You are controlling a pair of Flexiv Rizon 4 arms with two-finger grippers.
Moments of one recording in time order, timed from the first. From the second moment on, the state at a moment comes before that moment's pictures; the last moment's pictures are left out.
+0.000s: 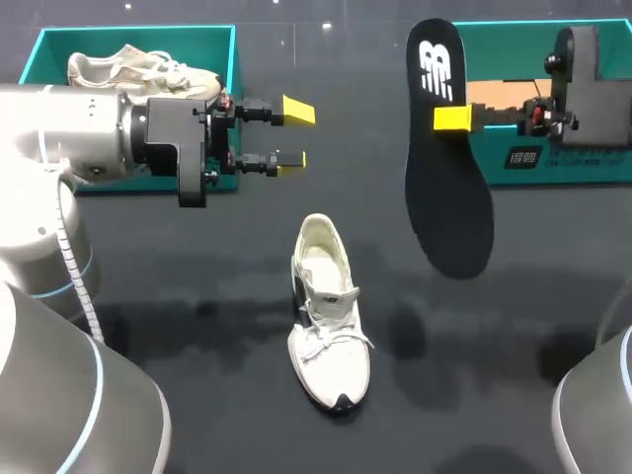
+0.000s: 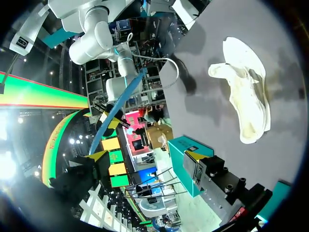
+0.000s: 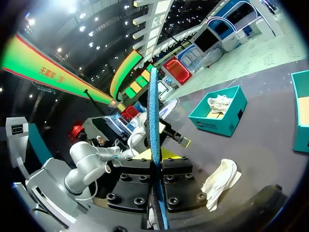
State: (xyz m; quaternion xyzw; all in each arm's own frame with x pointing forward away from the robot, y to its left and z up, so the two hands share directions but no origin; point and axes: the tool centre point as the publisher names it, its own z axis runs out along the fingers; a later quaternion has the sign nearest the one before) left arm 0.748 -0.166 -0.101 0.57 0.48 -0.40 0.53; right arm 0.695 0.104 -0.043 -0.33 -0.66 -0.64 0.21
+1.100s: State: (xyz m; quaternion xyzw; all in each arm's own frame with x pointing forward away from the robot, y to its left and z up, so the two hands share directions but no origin) left arm 0.747 -0.191 -0.111 0.53 0.51 -0.45 0.51; right arm 0.808 0.155 -0.101 -0.36 -0.62 -0.61 0.34
